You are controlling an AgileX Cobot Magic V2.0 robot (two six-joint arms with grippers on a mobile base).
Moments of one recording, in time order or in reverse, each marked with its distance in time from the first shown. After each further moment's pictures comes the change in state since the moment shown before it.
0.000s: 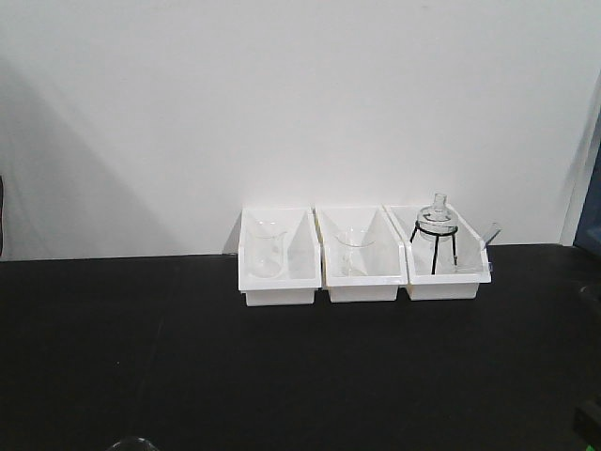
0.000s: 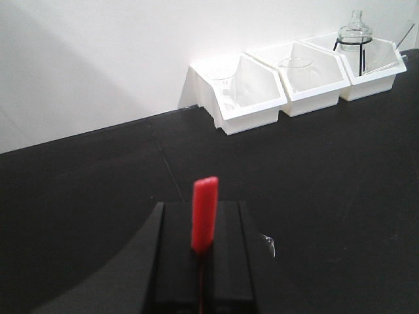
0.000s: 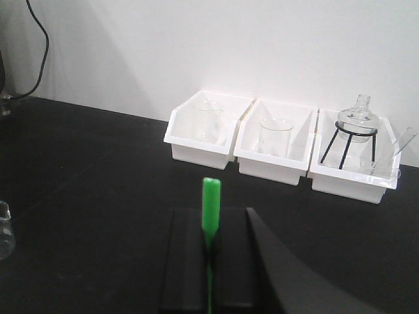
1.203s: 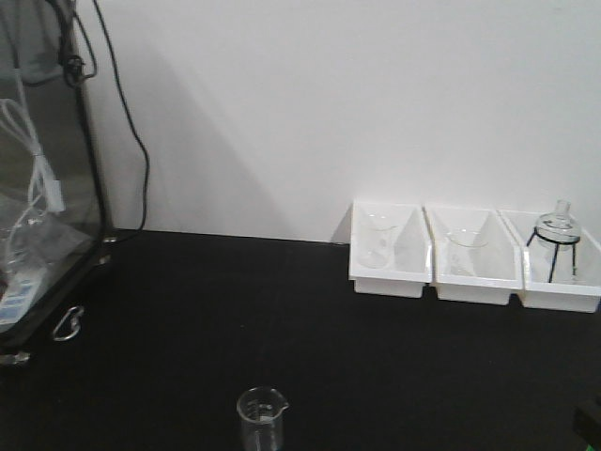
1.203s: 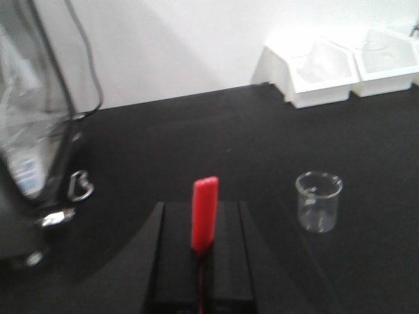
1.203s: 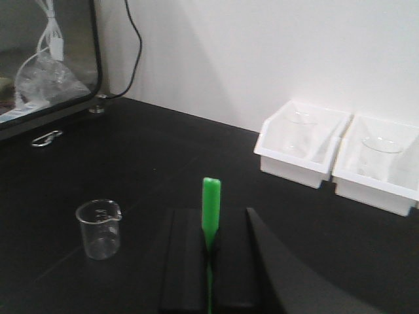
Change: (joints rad) left arm 0.000 0.000 0.000 -0.002 0.001 0.000; right arm 0.000 0.000 0.000 0.000 0.000 0.000
